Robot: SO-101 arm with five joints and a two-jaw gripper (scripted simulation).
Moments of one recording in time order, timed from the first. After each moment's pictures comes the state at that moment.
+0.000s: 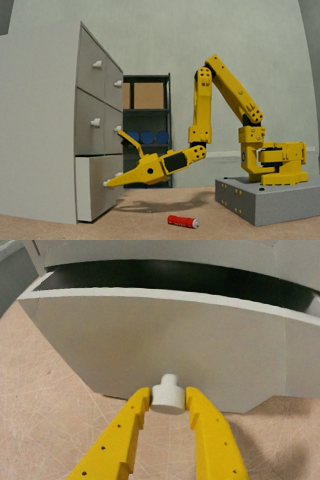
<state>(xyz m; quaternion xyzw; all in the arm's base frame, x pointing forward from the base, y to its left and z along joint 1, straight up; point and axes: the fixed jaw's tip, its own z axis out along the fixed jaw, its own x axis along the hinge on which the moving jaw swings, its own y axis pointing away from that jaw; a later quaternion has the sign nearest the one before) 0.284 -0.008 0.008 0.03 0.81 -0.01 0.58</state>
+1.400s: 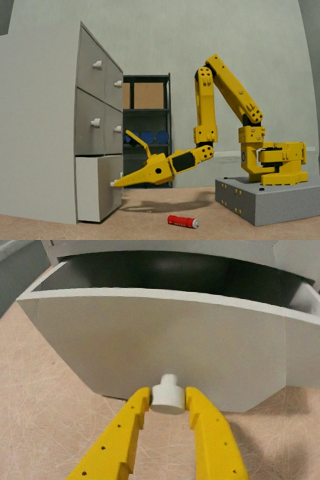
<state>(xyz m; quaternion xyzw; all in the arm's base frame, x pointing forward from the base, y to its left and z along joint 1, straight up) 0.271 -0.007 0.008 0.03 0.81 -0.01 0.58</state>
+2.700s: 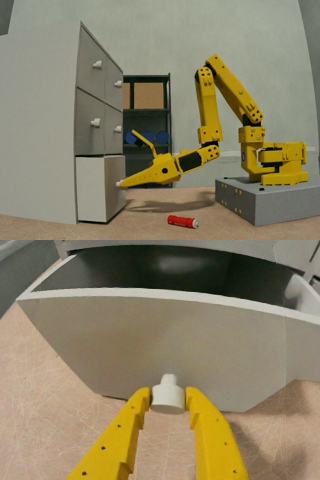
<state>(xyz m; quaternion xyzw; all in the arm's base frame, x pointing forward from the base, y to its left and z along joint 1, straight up) 0.261 -0.006 0.008 0.02 0.81 -0.01 0.58</state>
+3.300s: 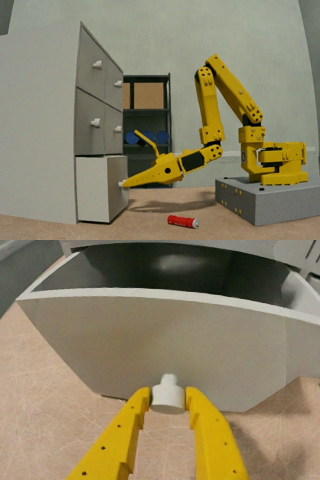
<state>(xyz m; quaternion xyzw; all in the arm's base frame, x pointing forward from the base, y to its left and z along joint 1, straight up) 0.257 -0.006 0.008 0.02 0.82 -0.01 0.58</state>
